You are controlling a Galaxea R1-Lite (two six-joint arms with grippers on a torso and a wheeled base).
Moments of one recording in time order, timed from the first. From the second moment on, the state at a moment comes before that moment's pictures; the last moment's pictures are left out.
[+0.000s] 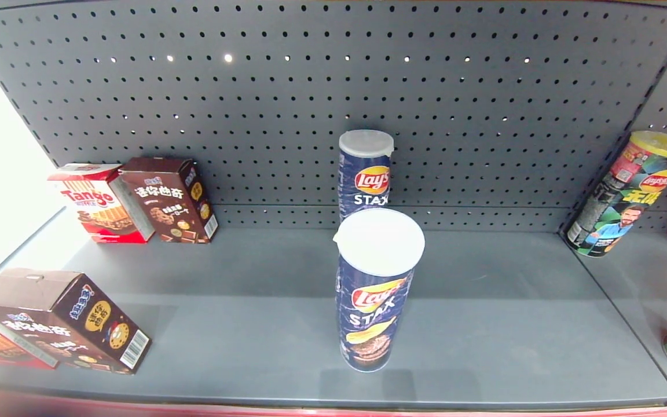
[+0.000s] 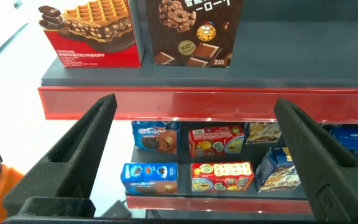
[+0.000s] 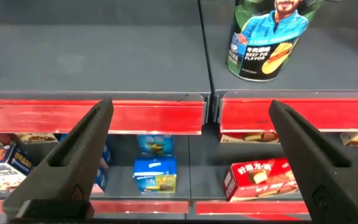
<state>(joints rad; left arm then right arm) 0.00 0.00 0.00 0.00 0.01 0.00 0.00 0.02 0.00 0.00 -0.03 0.00</state>
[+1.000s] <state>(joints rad) 0.00 0.00 0.00 0.00 -0.01 0.01 0.00 0.00 0.00 -0.01 -0.02 0.02</state>
